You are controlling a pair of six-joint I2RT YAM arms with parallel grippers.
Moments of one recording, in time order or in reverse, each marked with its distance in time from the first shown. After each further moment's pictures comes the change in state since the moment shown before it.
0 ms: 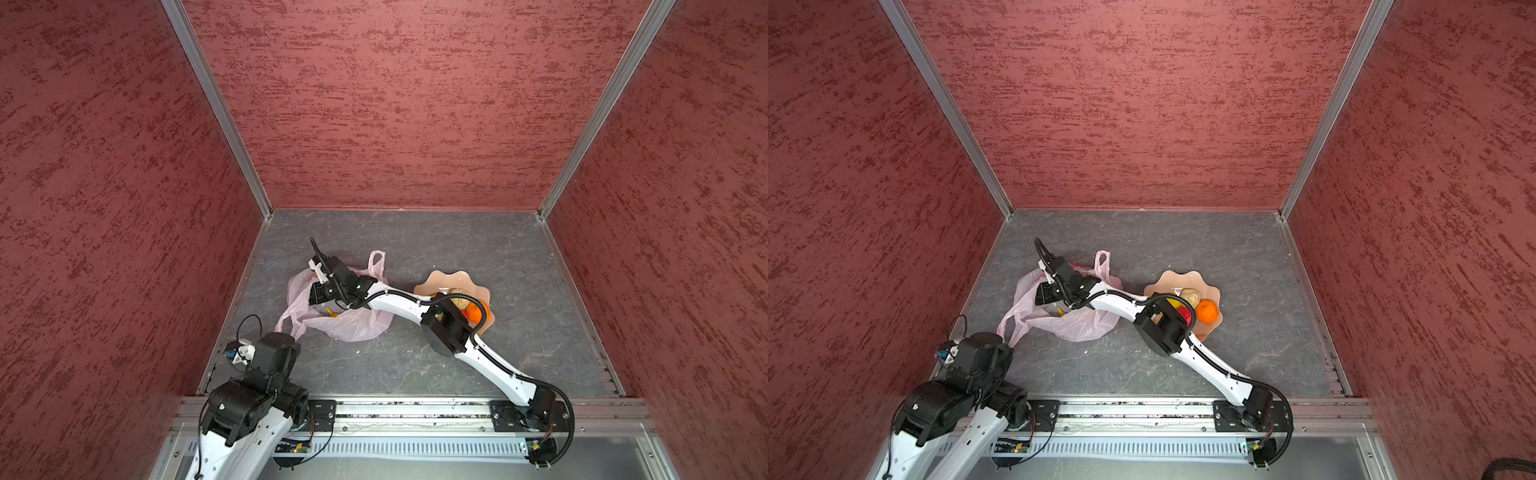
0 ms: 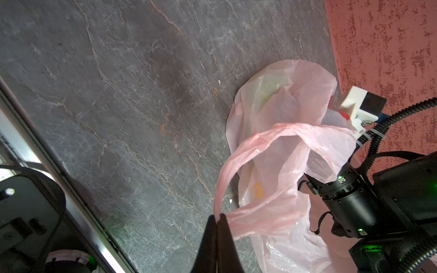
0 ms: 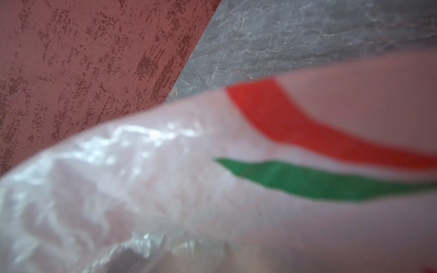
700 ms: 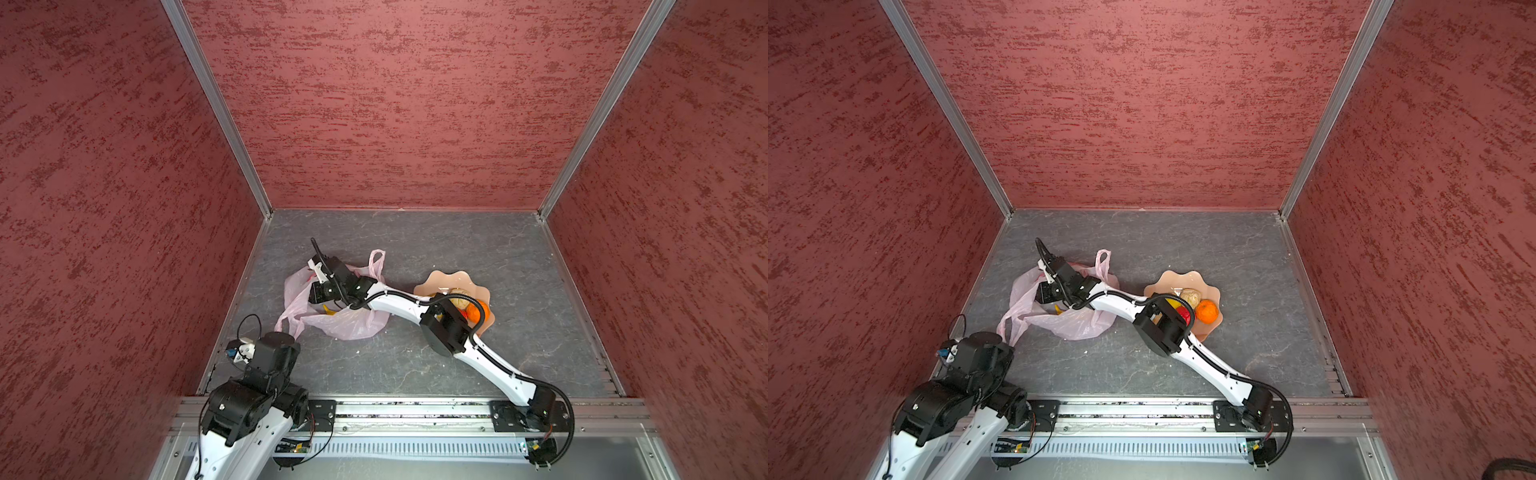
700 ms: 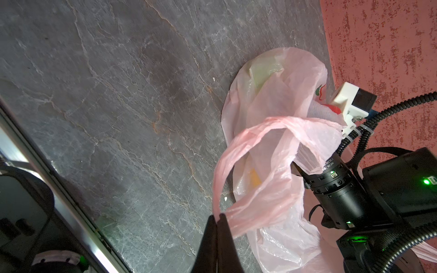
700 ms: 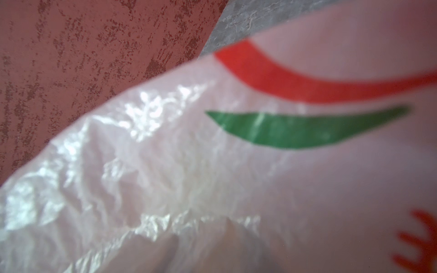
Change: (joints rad) left arm 0.000 0.000 0.002 0.016 0.003 0.002; right arm -0.001 0.010 0.002 0.037 -0.024 0.031
